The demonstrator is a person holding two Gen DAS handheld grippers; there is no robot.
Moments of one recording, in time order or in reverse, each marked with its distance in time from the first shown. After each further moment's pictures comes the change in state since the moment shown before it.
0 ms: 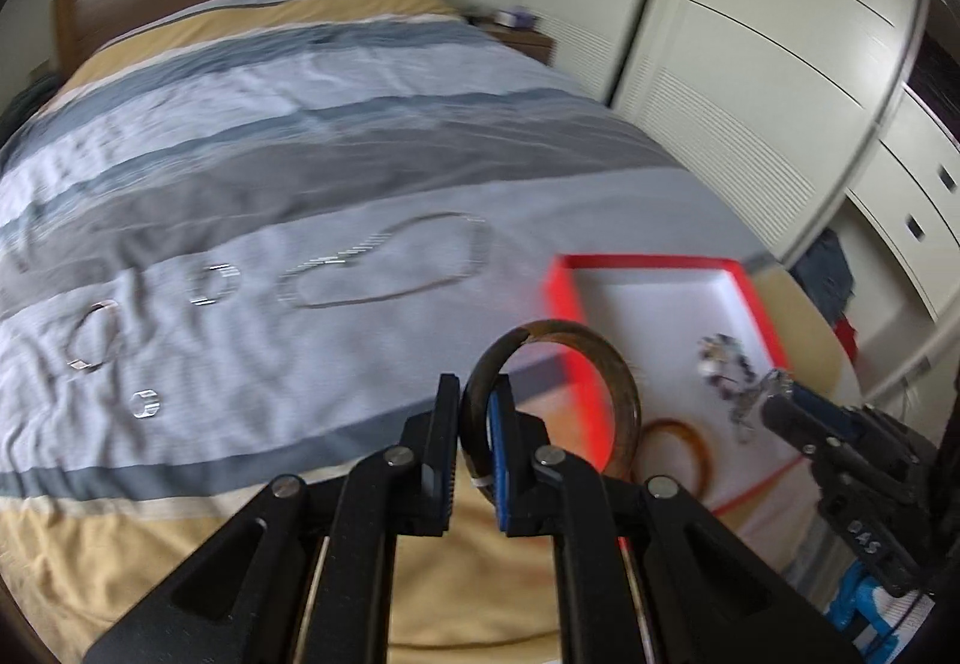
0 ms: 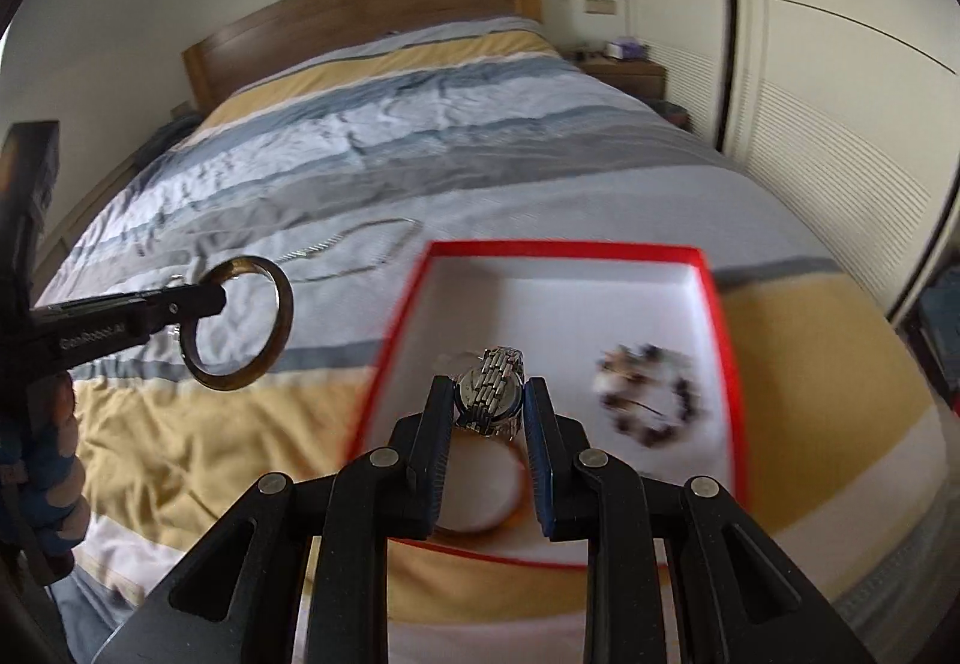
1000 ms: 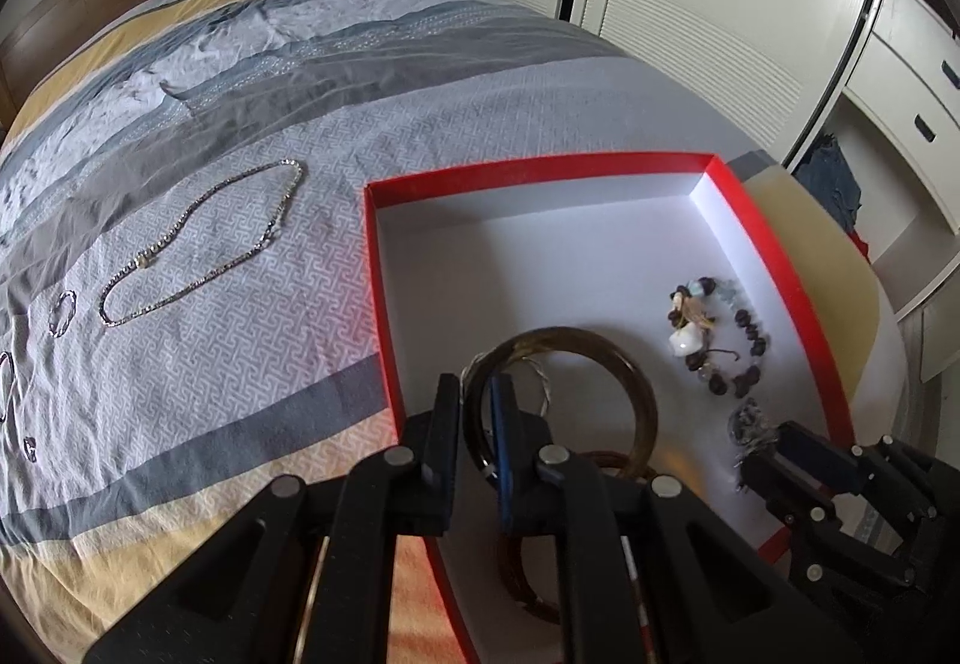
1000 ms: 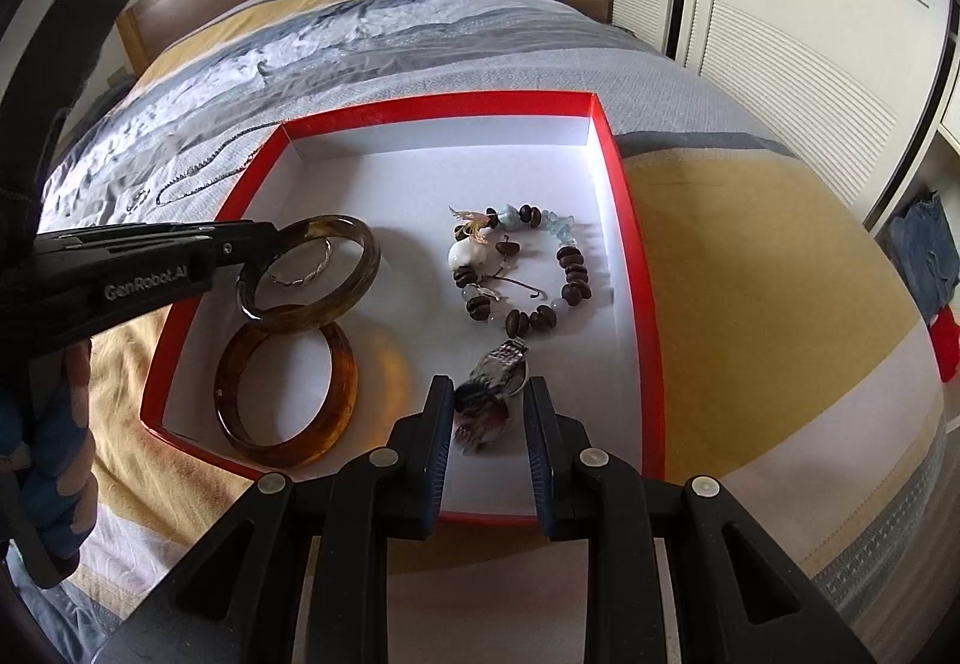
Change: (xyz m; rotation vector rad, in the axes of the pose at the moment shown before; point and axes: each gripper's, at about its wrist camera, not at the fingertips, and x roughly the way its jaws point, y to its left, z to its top) left arm 0.105 -0.093 -0.007 0.133 0.130 0.016; right arm 0.051 -0.055 -0.039 0.046 0.162 -0.103
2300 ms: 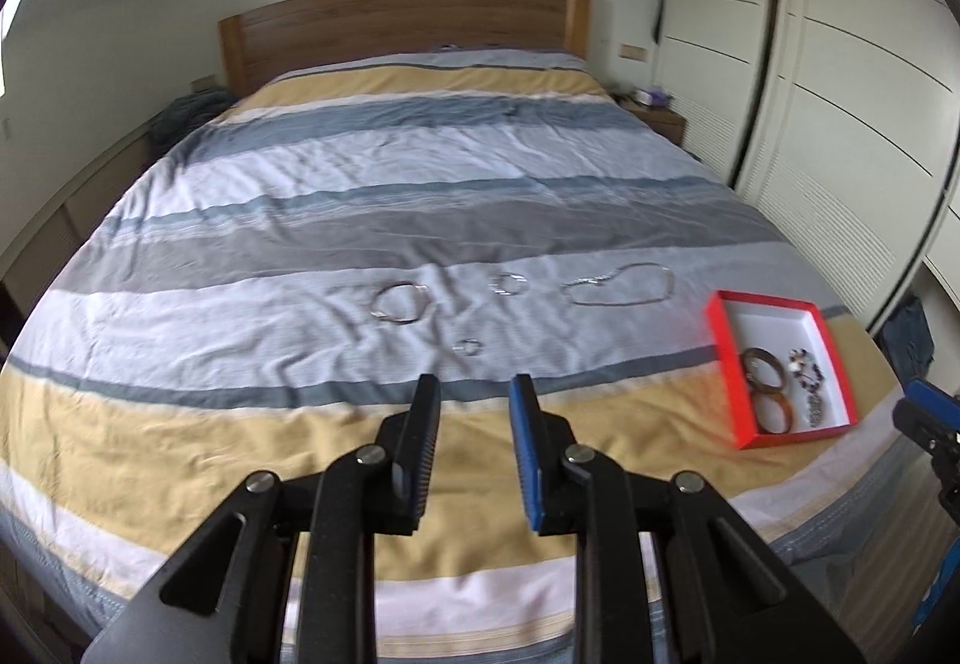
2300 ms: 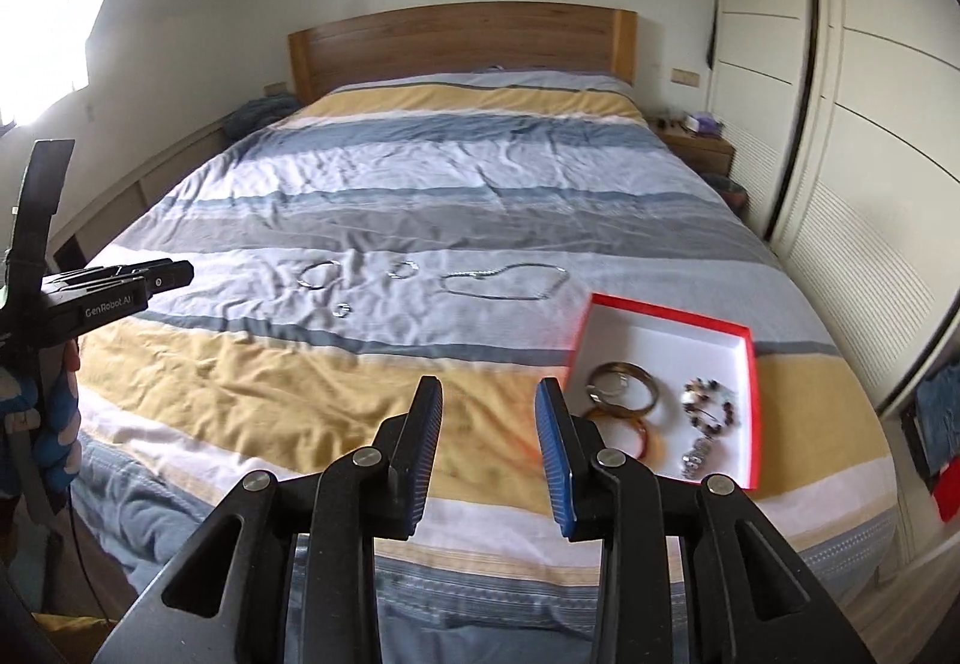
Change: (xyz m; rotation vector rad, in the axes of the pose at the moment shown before) left arm -0.306 0.203 -0.141 -0.296 -0.273 0.321; right arm -0.226 0.170 -0.018 -0.264 -0.249 0.193
